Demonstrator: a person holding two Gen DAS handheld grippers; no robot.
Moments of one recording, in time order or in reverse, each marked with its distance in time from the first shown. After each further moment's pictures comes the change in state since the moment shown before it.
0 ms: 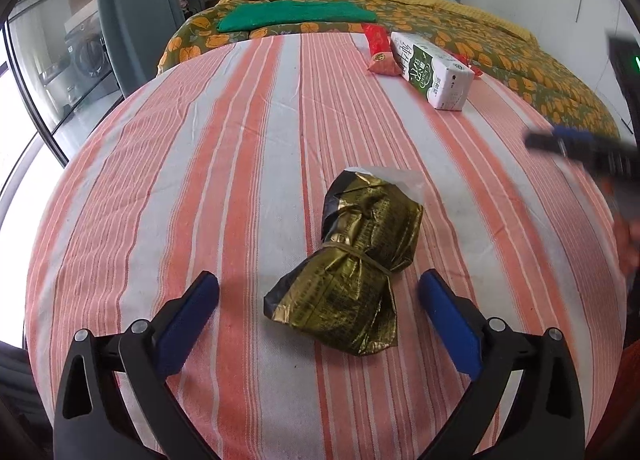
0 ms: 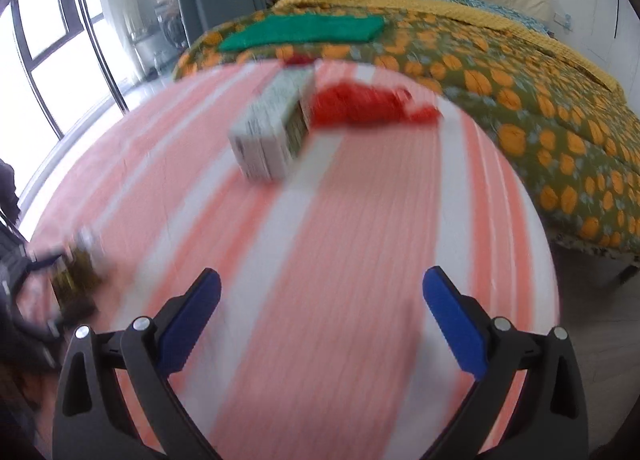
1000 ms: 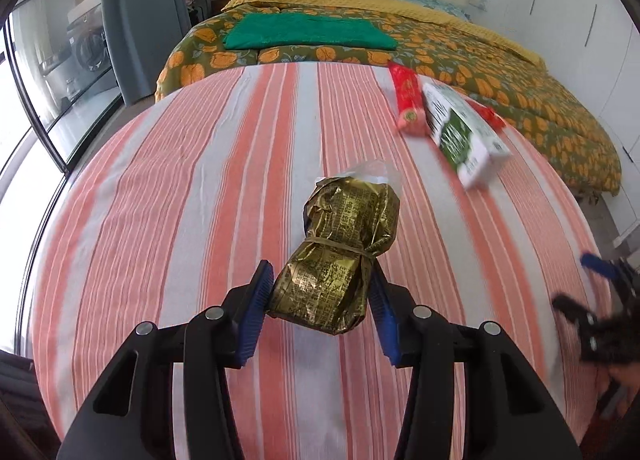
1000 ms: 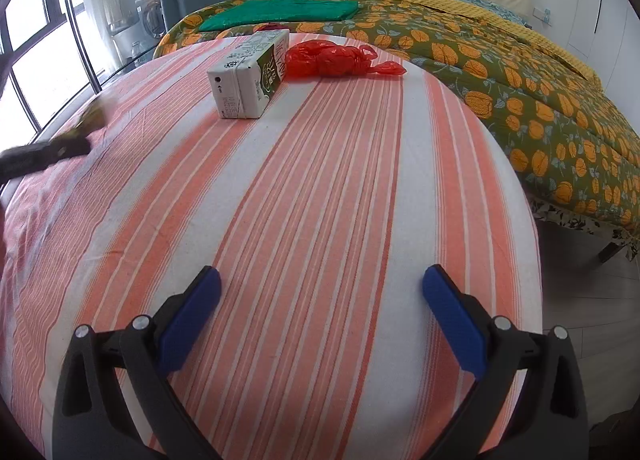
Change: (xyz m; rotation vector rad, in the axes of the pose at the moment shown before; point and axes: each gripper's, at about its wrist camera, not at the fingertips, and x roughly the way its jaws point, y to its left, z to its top) left arm 0.005 0.024 0.059 -0.057 -0.011 -0.039; right arm -0.012 -0.010 -0.065 -0.002 0.042 -0.129
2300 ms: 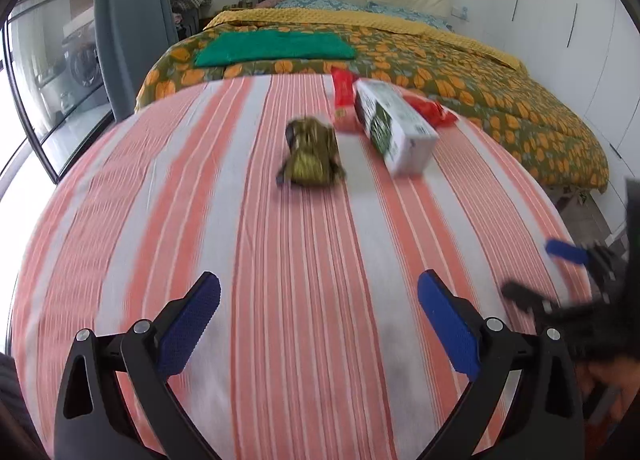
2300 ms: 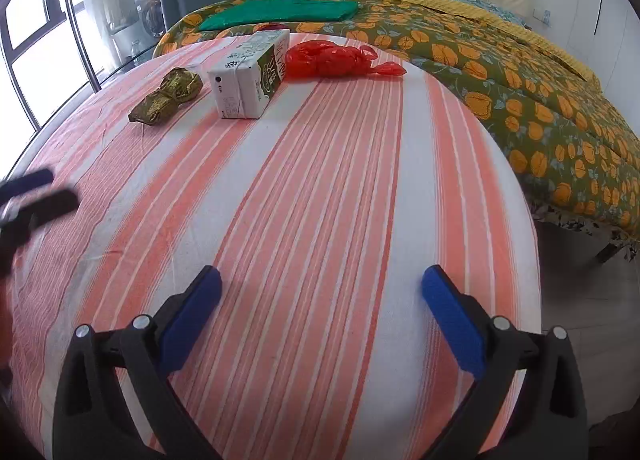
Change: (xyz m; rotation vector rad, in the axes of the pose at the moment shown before) left arm -0.006 -0.061 -0.010 0.030 -0.074 -0.015; right arm 0.000 0.001 0.000 -0.003 0.002 -0.004
